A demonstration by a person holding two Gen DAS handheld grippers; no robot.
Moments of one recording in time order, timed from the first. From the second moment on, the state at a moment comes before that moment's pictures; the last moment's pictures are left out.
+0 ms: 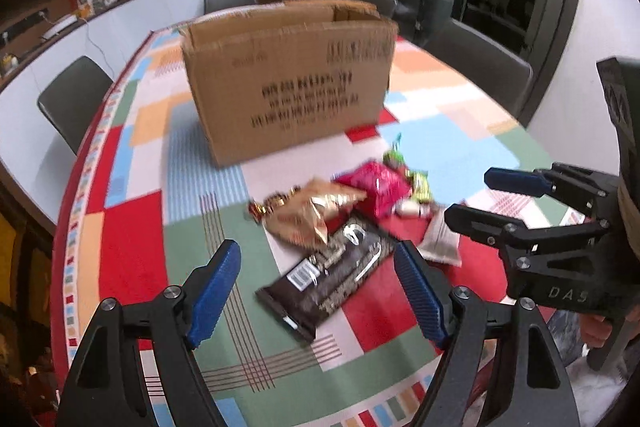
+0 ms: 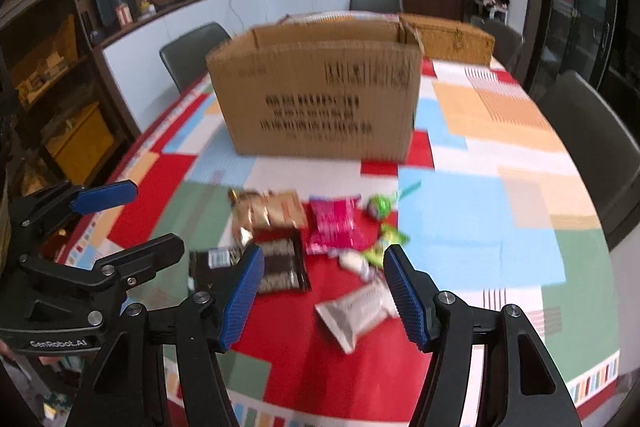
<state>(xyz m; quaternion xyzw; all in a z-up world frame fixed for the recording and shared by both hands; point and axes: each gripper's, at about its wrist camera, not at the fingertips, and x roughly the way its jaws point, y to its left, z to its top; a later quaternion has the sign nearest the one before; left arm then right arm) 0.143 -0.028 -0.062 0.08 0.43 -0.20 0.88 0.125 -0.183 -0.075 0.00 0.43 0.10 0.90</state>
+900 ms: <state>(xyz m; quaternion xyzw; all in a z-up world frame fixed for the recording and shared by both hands) 0.184 -0.052 -0.145 0.10 0.52 -0.26 0.81 0.144 -0.198 -0.150 0.03 0.54 0.06 0.84</state>
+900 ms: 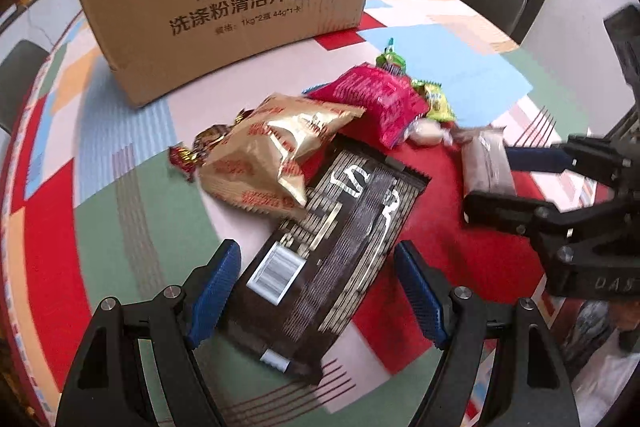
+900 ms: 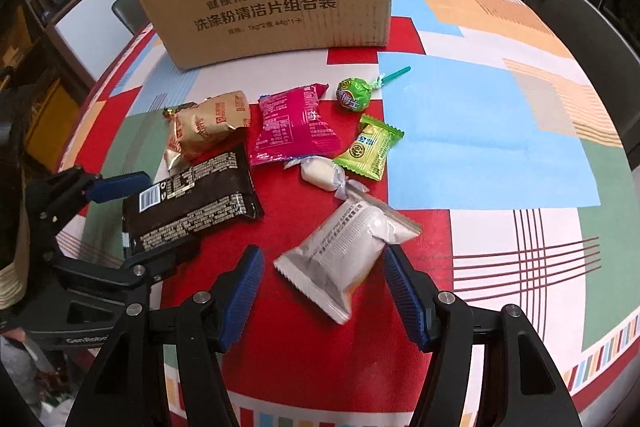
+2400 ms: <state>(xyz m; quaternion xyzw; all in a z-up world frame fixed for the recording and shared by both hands) 0.172 -0.061 -0.127 0.01 0.50 -0.23 0.83 0.140 -0.205 -0.141 0.04 0.51 0.08 0.86</state>
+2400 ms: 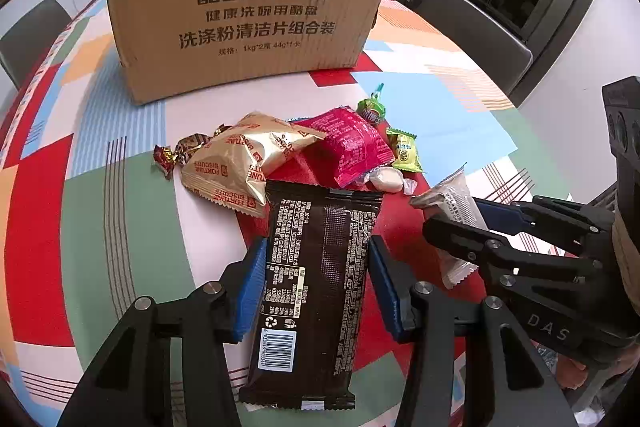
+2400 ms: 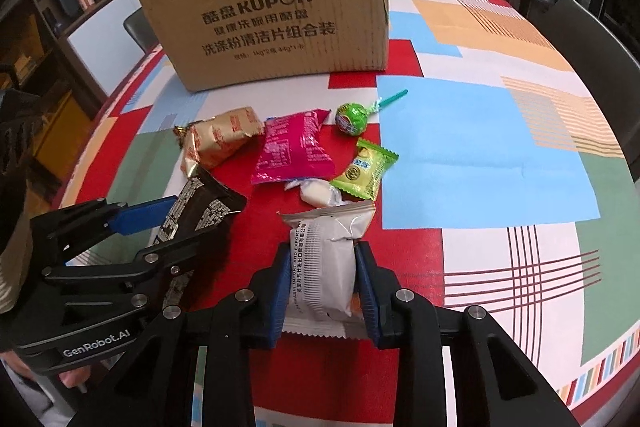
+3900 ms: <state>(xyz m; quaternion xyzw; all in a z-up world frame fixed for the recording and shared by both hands) 0.191 -0.029 0.025 -0.01 0.28 -0.21 0.94 0.174 -0.196 -0.013 0.02 0.33 0.10 0.94</state>
